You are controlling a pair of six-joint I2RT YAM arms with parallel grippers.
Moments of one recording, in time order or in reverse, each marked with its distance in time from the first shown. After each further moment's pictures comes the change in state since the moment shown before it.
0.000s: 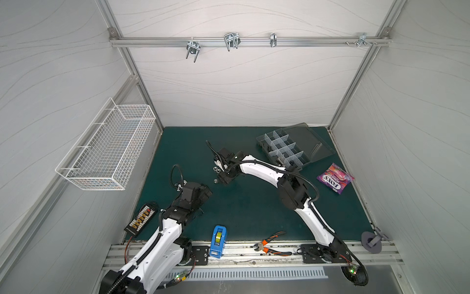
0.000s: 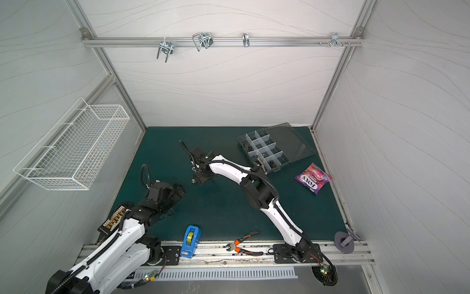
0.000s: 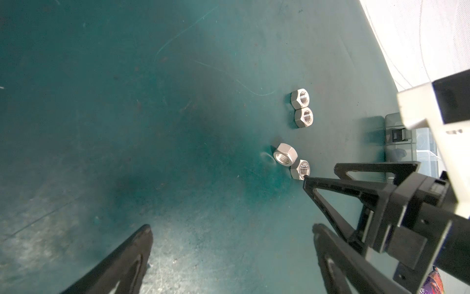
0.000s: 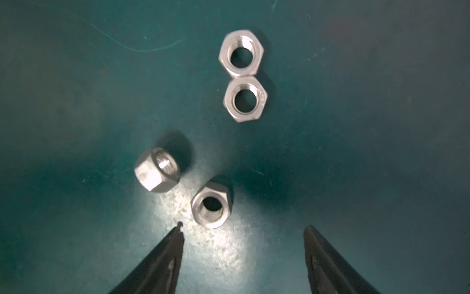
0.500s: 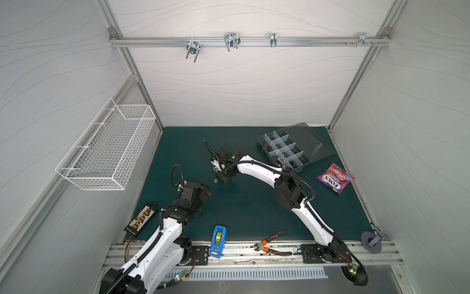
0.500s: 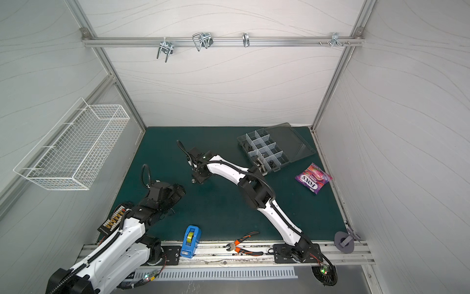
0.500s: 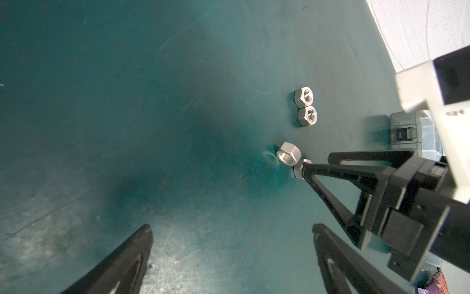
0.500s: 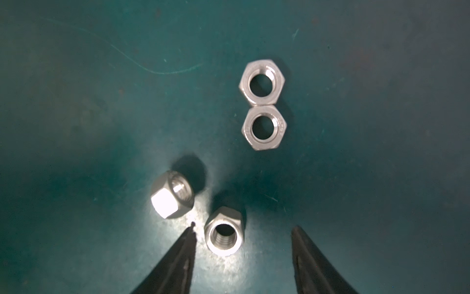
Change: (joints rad) left arm 0.000 0.011 0.000 0.000 0.000 0.000; right arm 0.008 0.066 0.094 -0.017 -0.021 -0.023
